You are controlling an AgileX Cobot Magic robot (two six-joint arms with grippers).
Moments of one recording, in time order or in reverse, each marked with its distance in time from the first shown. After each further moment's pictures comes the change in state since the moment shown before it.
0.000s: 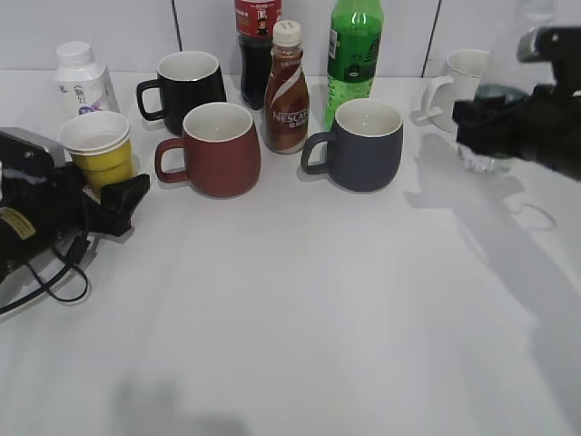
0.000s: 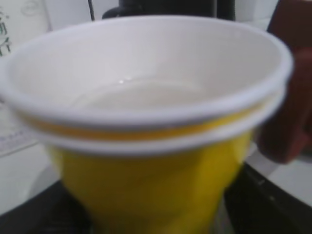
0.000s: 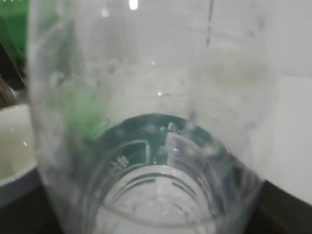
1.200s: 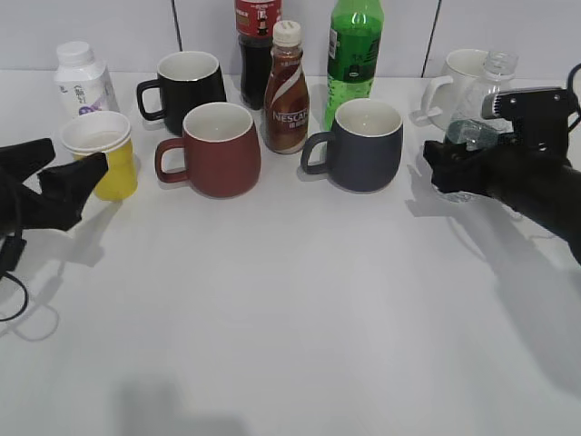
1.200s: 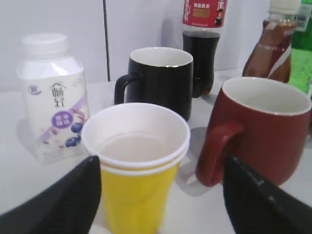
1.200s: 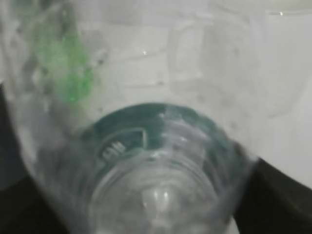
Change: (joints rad) left arm 0.000 -0.399 0.278 -0.030 0.048 -0.118; right arm 0.000 0.260 0.013 0.005 -0.276 -0.041
